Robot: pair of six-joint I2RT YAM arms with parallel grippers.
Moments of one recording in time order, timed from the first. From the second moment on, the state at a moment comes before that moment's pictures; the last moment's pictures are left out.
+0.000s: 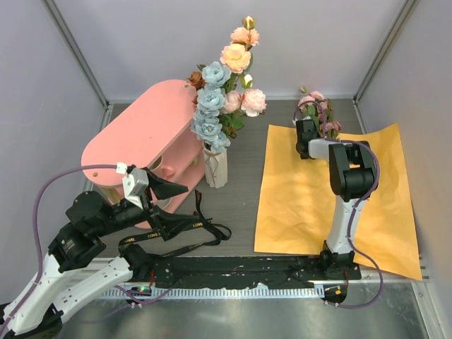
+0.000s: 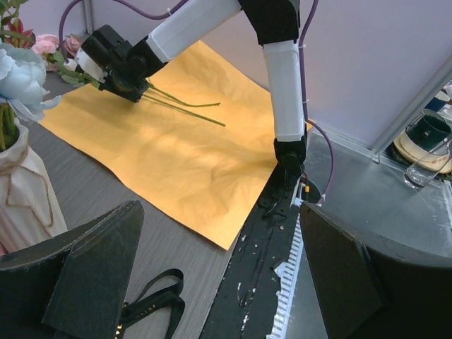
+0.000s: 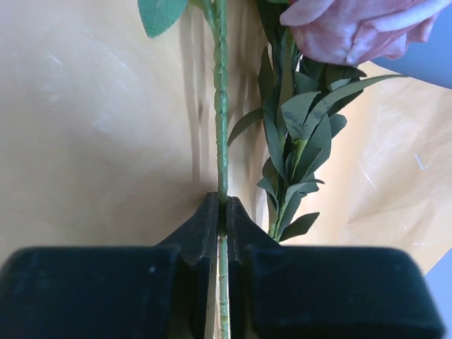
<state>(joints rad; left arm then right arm) -0.81 0.46 0.94 -0.44 0.39 -0.25 0.11 2.04 1.21 -0.06 0.69 -0.41</state>
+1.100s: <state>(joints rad) -0.81 0.74 0.89 -0.14 0.24 -0.68 0.08 0.95 0.61 0.11 -0.34 0.49</state>
